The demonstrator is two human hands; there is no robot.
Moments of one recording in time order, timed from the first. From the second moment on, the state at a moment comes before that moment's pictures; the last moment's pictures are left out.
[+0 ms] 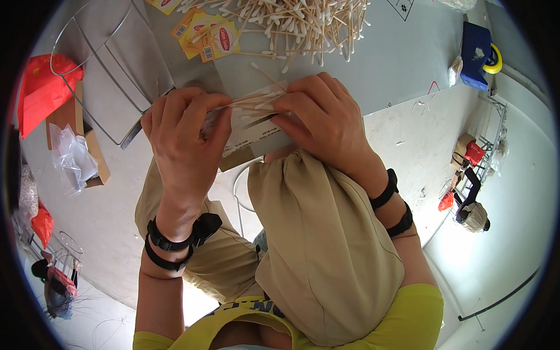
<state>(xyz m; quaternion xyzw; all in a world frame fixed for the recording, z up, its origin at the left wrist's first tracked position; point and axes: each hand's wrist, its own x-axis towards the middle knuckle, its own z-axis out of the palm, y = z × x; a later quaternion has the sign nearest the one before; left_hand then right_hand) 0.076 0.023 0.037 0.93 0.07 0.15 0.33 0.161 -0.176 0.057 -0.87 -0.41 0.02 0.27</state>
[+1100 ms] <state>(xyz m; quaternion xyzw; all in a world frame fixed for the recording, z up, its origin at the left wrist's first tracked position) 0.067 0.003 0.038 0.94 0.02 0.14 0.32 0.160 -0.180 0.052 -0.91 -0.32 -0.03 0.28</state>
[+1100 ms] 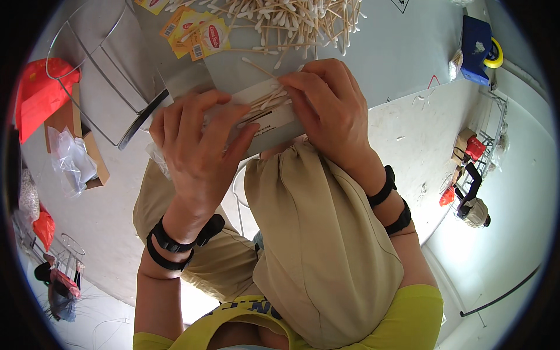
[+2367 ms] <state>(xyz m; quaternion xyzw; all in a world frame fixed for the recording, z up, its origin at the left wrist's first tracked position) 0.070 0.012 0.032 0.94 0.05 0.17 0.29 0.154 -0.185 0.055 -0.89 -0.38 0.03 0.27</state>
